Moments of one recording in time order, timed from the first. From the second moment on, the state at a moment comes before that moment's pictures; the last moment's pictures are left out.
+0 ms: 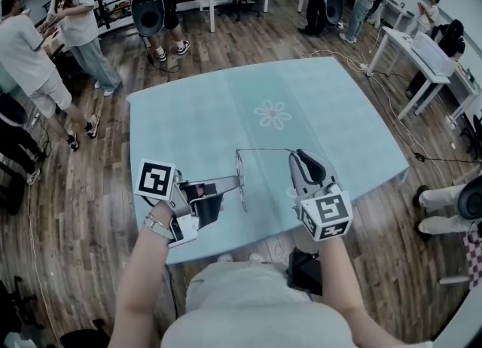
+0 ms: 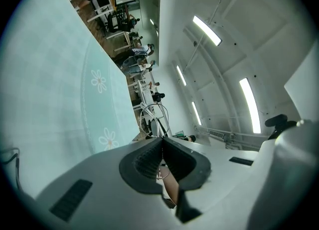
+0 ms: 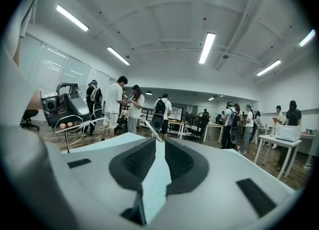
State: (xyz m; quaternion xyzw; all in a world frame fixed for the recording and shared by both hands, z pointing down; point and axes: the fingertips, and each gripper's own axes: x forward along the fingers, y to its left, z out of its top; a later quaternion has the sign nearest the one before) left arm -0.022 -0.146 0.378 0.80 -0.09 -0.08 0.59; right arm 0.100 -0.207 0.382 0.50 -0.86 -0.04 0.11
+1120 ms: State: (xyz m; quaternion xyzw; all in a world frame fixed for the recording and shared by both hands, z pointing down) left arm -0.028 -0.153 0.371 0.79 -0.10 -0.10 0.60; right arm 0.095 -0.197 0.383 0.48 -0.87 -0.06 0.11
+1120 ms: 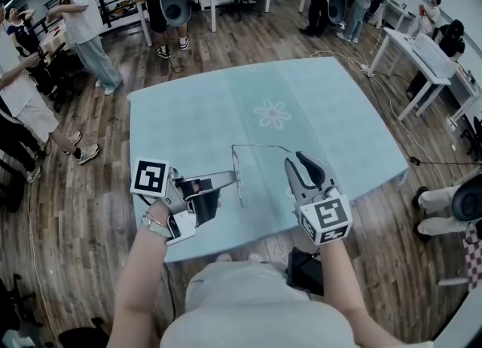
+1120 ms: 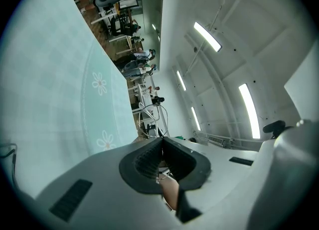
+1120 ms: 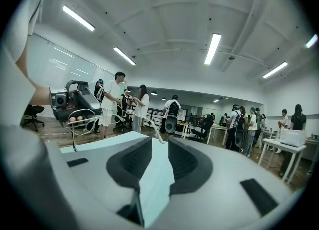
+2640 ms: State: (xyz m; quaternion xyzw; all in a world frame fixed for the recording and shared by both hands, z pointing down) left arm -0.016 -0.141 0.357 0.77 -0.04 -0.13 0.63; right arm -0.013 -0.201 0.396 0.30 -0.94 -0.14 0.08
